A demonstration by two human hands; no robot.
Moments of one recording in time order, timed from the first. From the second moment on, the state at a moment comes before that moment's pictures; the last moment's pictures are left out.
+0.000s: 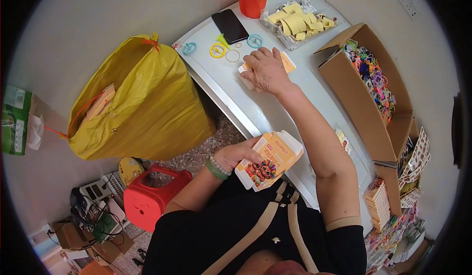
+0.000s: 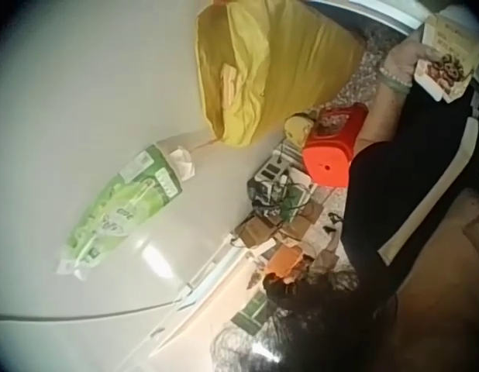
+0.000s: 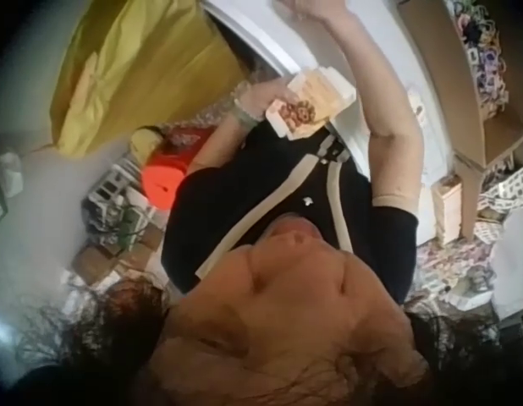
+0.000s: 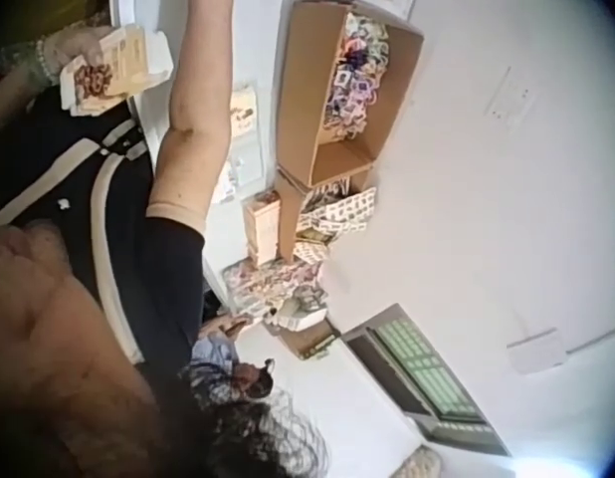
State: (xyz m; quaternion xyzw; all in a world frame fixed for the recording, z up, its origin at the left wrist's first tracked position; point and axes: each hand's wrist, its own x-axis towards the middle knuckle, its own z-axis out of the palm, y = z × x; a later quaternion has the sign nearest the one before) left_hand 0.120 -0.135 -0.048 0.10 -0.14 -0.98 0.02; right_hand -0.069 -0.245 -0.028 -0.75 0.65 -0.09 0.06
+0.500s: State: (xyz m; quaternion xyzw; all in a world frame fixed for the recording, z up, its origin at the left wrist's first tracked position) left_hand 0.098 -0.154 -0.002 0.23 -0.37 -0.86 0.26; right_hand -0.090 -0.059 0.026 -0.45 0.77 -0.39 0.24
